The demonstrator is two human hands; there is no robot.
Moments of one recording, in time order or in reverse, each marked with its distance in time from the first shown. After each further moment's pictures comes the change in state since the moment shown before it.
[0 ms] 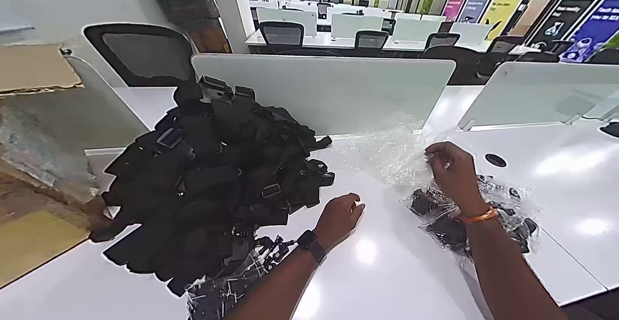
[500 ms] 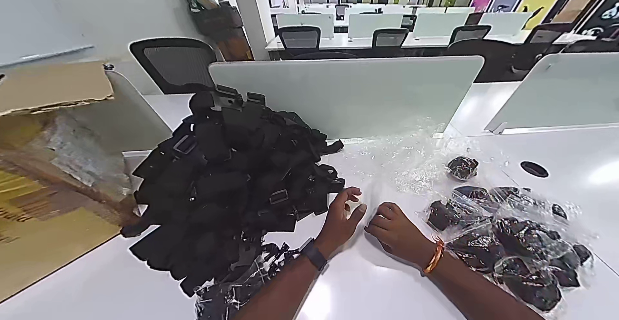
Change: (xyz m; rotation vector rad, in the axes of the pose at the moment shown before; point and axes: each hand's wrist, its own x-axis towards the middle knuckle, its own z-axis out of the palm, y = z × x) left_hand 0.002 -0.011 -0.004 -0.496 0.272 0.030; right_hand -0.088 -0.012 0.125 -0.065 -0.307 -0.897
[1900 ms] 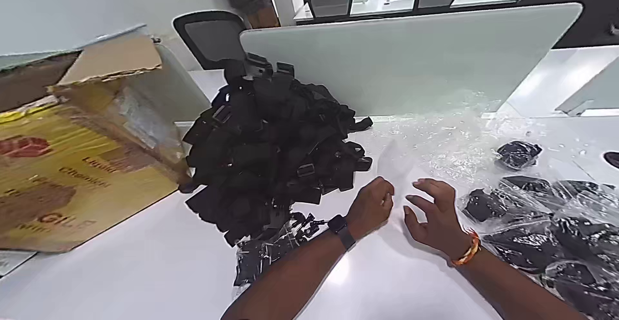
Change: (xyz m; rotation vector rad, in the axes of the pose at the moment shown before) left_hand -0.009 0.010 0.011 0.459 -0.084 0.095; right_hand 0.000 -0.007 0.006 0.046 0.441 0.220
